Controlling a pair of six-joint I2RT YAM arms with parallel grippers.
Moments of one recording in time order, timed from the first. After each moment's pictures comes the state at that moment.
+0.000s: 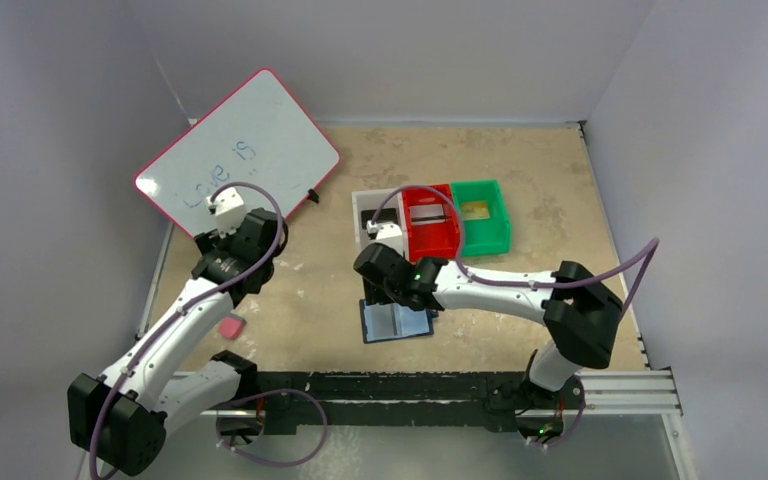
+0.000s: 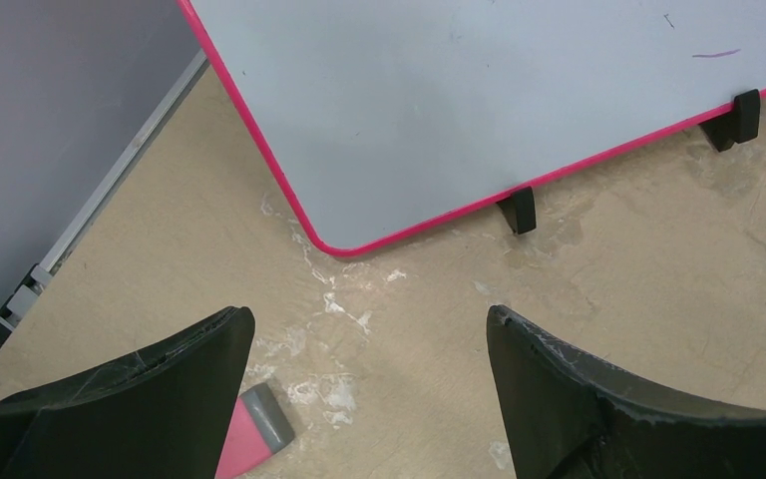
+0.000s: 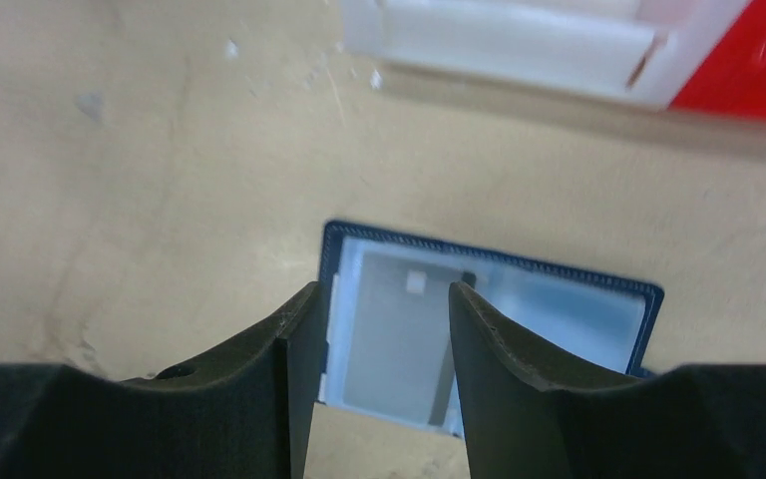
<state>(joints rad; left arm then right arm) -0.41 0.98 0.79 -0.68 -0.85 -0.65 1.08 1.62 1.10 -0.41 0.40 0.74</state>
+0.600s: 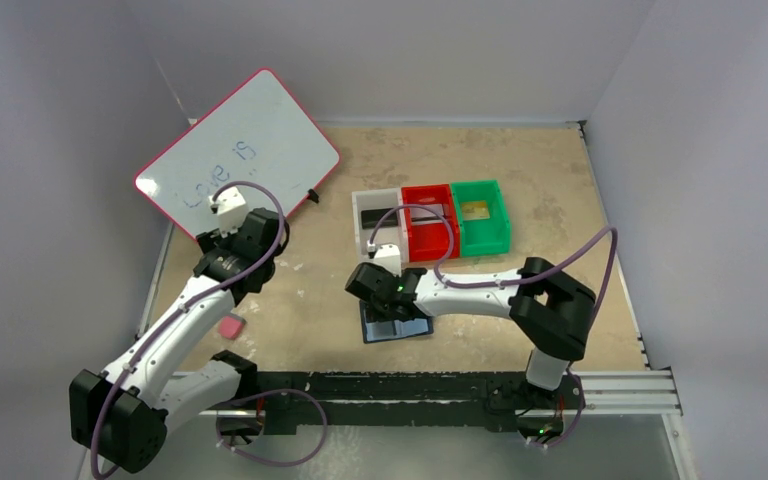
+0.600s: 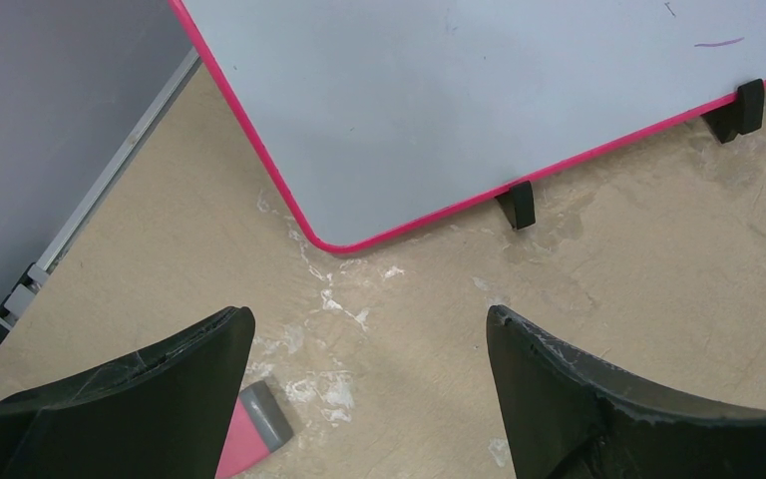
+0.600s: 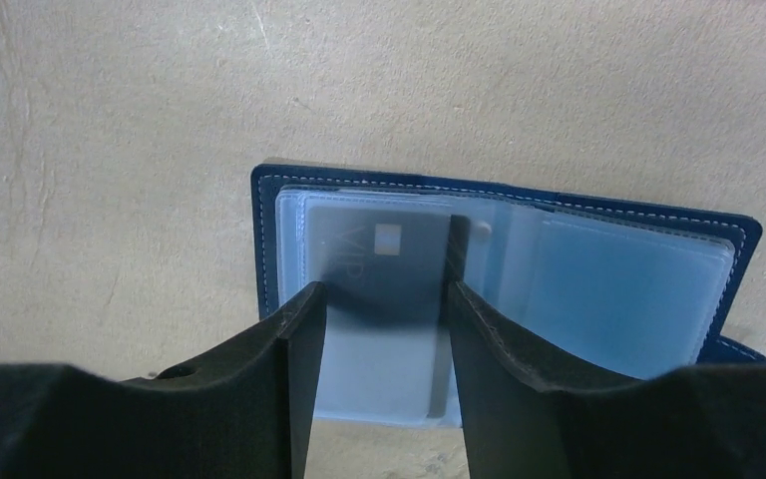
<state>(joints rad) -0.41 0.99 0.79 -0.68 -0.84 -0.65 1.15 1.75 1.07 -0.49 0.40 0.91</state>
